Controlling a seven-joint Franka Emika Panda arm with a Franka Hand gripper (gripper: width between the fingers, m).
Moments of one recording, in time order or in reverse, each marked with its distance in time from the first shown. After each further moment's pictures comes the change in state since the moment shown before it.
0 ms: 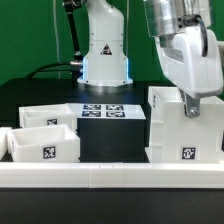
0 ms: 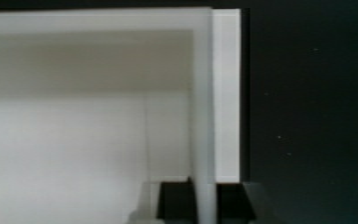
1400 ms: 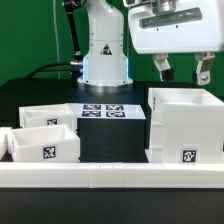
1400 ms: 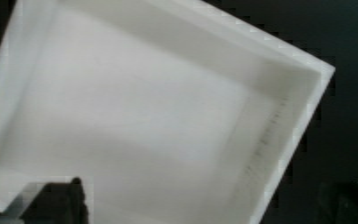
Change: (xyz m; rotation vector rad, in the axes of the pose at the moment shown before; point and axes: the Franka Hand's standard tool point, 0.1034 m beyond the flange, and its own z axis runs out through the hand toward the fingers) arm 0.000 0.030 -0.043 -0.017 -0.008 -0.458
